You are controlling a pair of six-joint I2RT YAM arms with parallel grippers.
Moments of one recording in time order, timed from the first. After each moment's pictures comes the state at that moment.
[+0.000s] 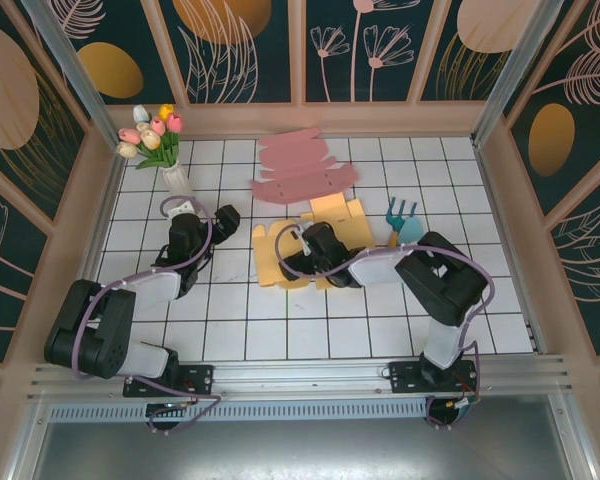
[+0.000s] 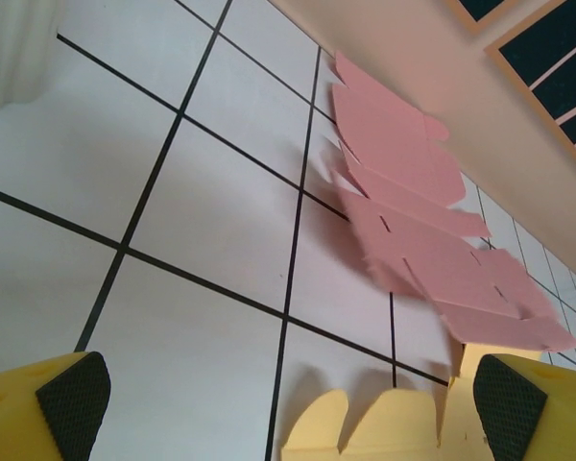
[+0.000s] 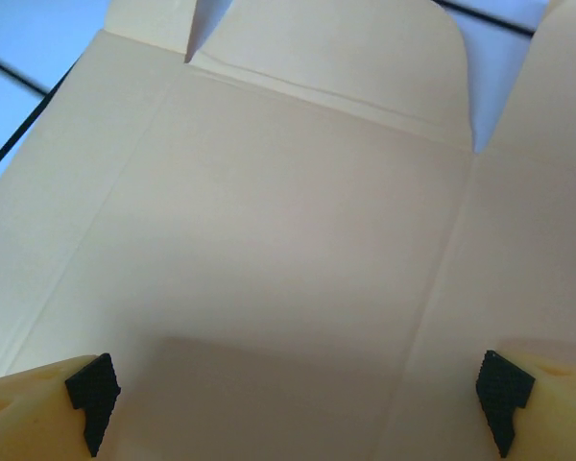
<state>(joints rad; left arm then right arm) -0.27 1.40 0.47 0.50 0.01 -0.80 0.83 1.79 0.81 0.20 0.04 0.21</state>
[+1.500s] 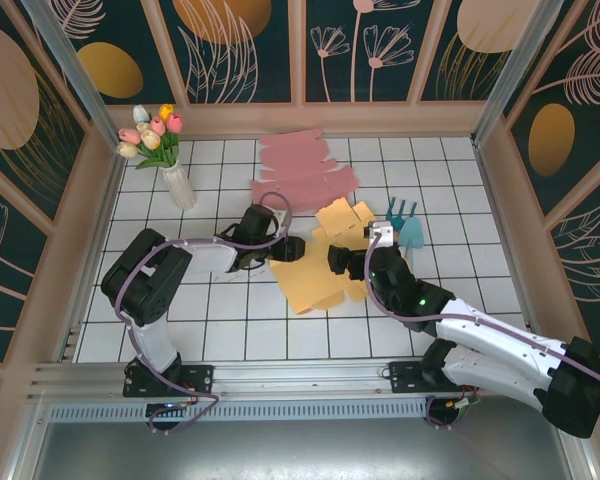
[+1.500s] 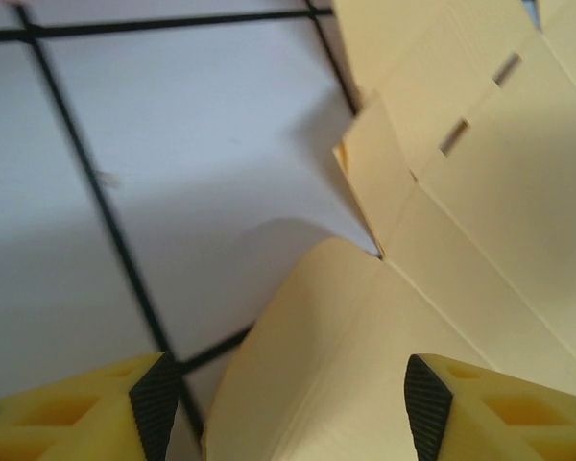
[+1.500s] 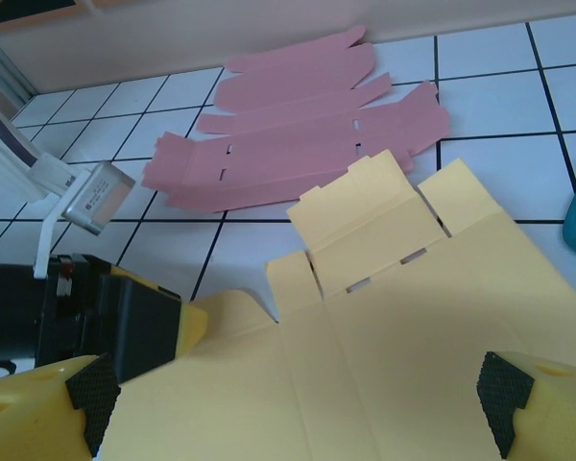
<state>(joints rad) -0.61 1.81 0.86 0.17 0.30 -0.46 0.90 0.89 0.51 -0.07 0.46 0.50</state>
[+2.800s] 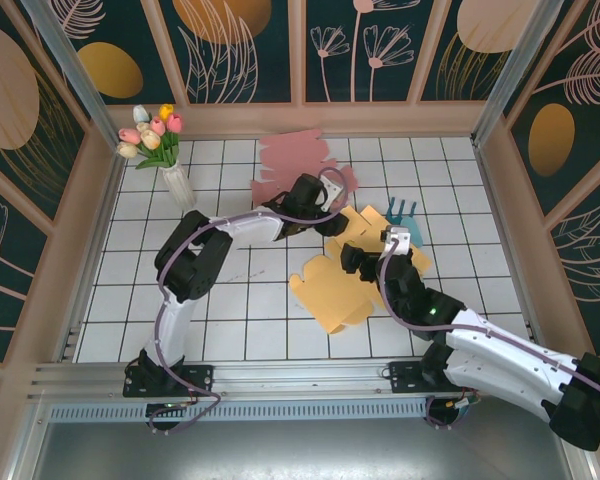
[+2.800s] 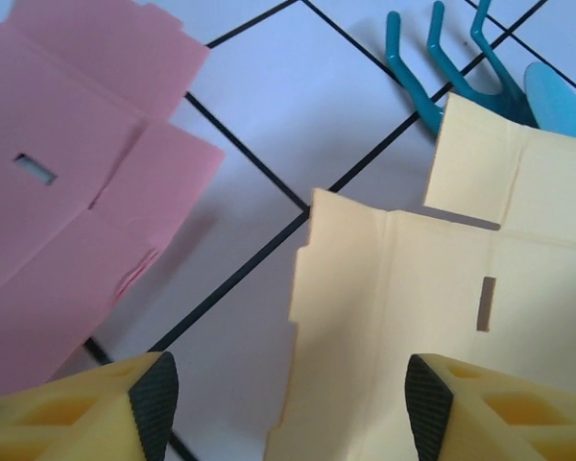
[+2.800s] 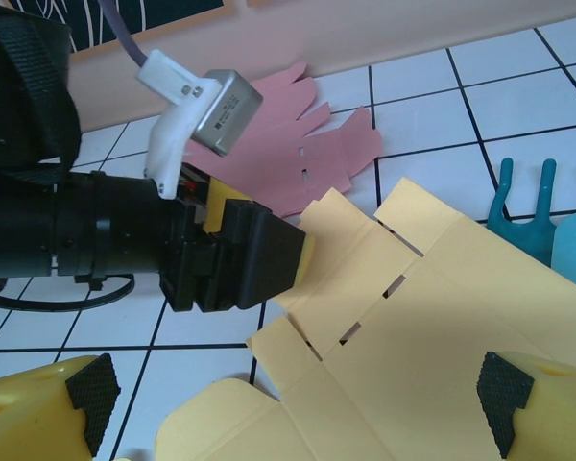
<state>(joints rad) -0.71 2.16 1.48 -0.02 0.21 -0.12 0.89 0.77 0.44 -0.09 0.57 0.55</state>
